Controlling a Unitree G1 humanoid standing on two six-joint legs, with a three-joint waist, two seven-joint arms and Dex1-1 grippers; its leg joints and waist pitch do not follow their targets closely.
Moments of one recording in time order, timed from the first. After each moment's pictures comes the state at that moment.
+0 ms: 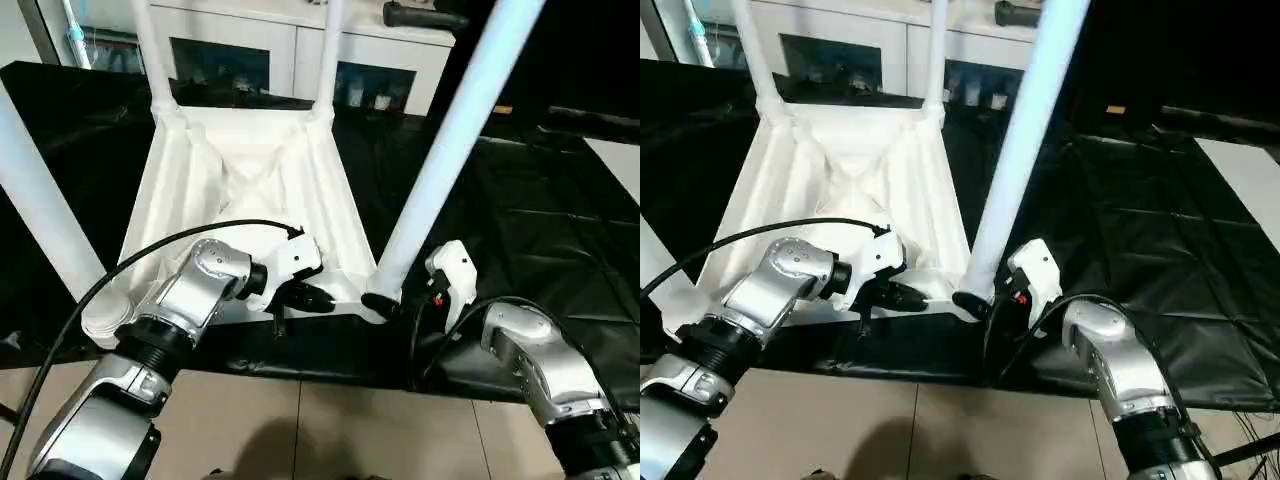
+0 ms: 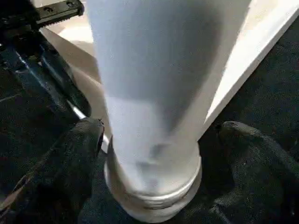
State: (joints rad) left arm -0.68 0.35 -0.37 0.55 0.04 0.22 -1.20; right arm -0.30 -0.36 0.13 0.26 0.26 0.24 0.78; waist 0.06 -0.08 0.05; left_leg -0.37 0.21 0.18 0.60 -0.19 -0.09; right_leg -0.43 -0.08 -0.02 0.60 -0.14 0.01
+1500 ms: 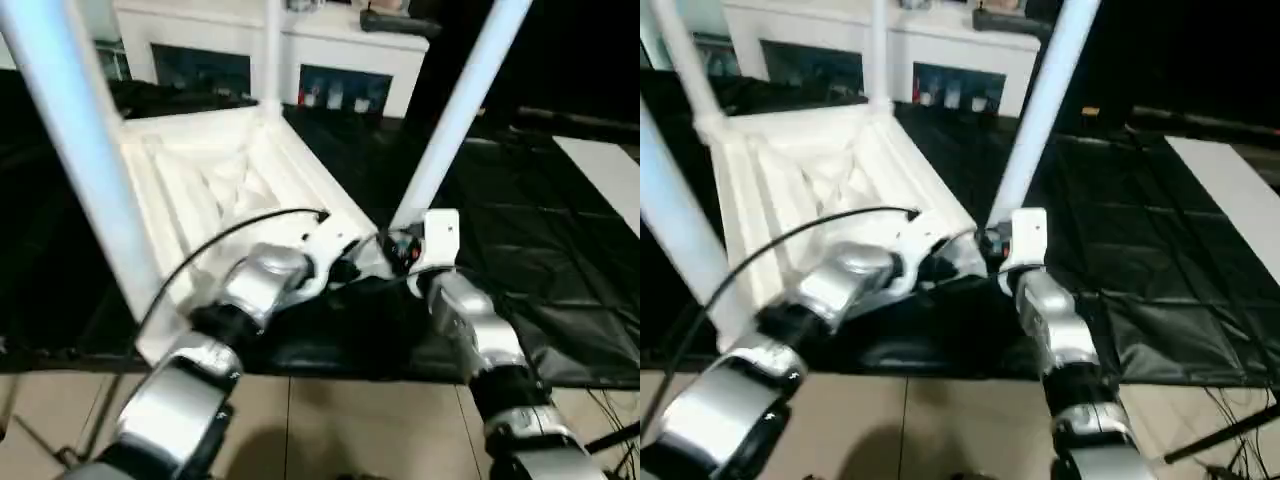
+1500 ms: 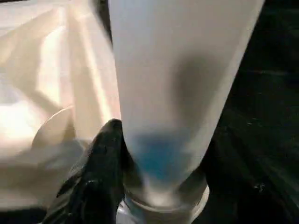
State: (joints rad) left arm -0.88 0.01 -0.25 0.95 0.06 0.31 -0.58; right arm -0.59 -0.04 -0.07 0.69 0.20 0.14 0.06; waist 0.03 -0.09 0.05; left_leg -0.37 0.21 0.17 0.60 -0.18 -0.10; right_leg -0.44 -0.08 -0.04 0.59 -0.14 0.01
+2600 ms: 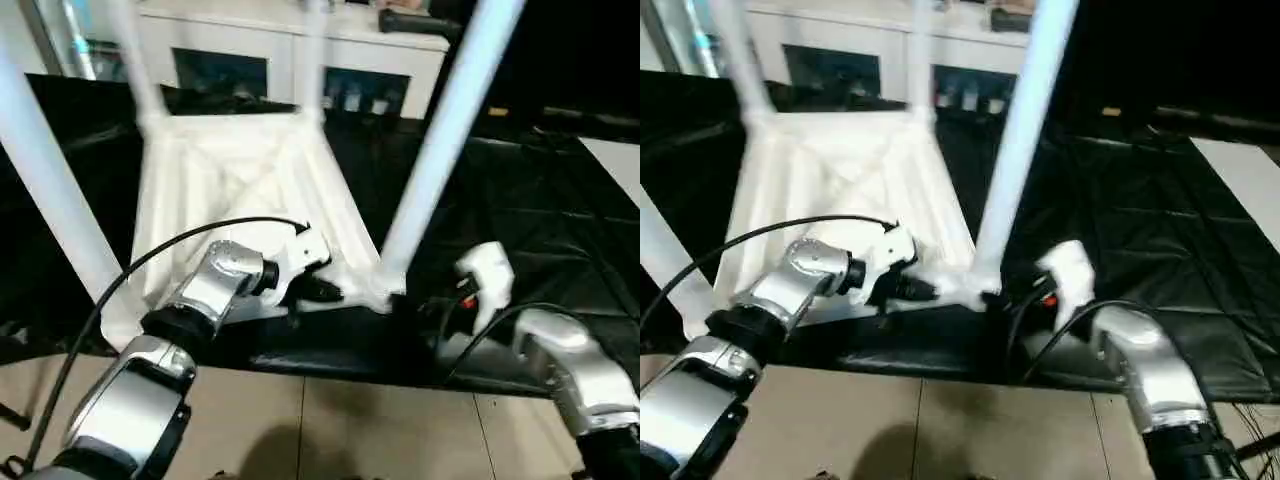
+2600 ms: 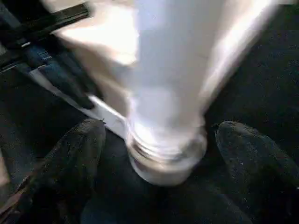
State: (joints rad) left arm -0.77 0.26 -0.35 0.85 0.07 0.04 -1.19; right arm -0.23 -0.44 0.12 0.17 0.29 0.27 0.80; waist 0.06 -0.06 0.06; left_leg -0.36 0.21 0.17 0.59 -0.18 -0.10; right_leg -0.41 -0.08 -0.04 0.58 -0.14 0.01
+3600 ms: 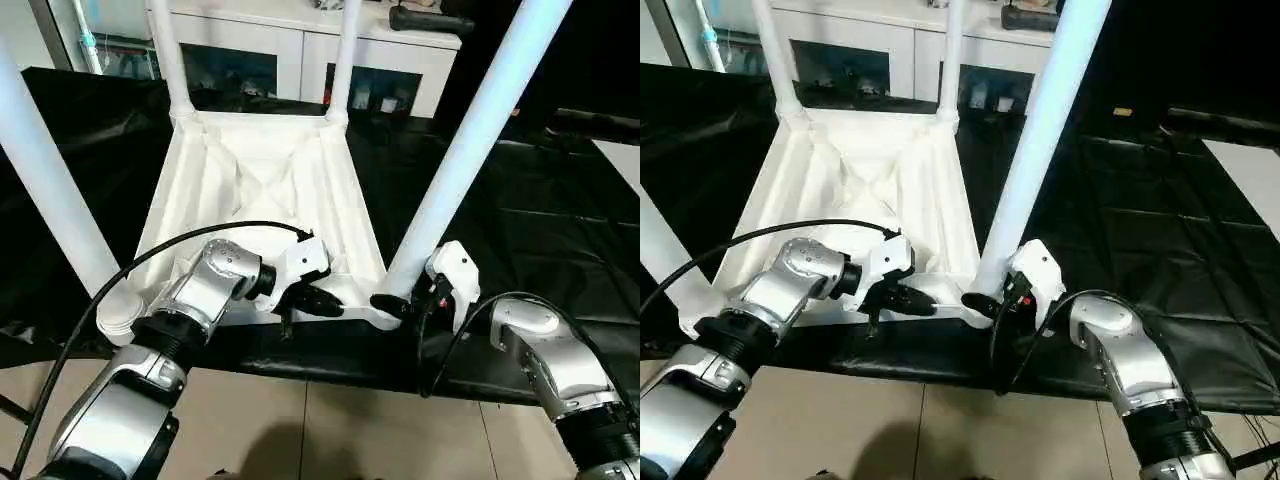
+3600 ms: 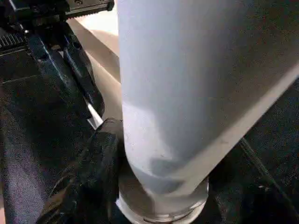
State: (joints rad) left arm -0.72 0.29 -0.36 0.71 0.07 0.11 -1.24; right arm -0.31 -0.43 0.16 0.25 0.22 0.21 0.86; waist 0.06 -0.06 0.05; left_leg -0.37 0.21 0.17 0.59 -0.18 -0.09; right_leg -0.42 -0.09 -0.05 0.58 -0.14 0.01
